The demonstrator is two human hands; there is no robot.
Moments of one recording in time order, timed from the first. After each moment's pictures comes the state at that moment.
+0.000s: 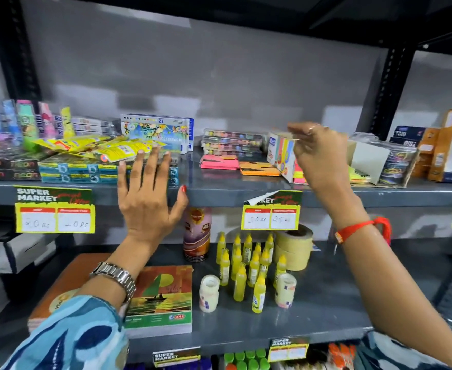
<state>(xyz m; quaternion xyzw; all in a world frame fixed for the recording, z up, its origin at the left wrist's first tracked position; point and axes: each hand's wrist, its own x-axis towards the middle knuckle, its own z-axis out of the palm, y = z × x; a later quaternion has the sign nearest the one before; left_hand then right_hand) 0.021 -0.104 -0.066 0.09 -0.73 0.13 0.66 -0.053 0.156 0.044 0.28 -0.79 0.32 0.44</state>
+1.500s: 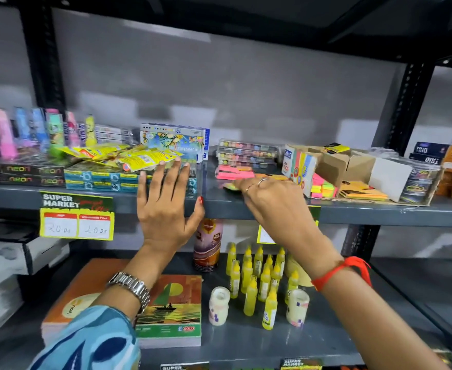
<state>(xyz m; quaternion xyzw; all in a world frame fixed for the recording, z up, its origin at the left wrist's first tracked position) 0.023 -0.105 -0.065 0.10 -0.74 0.13 0.66 -0.012 0.093 -0.001 0.42 -0.78 0.02 0.46</state>
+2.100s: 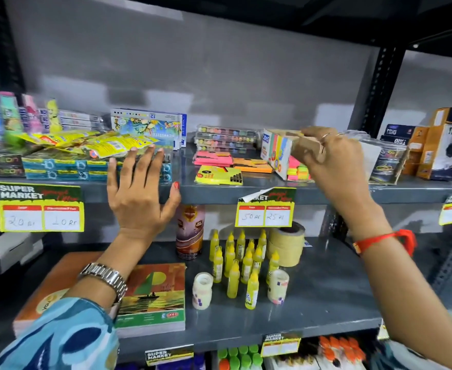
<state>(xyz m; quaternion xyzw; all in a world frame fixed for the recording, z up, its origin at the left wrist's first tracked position) 0.020 -0.104 -0.068 0.09 -0.72 0.12 0.68 -0.050 0.189 0.033 0.25 -0.83 0.20 0.46</state>
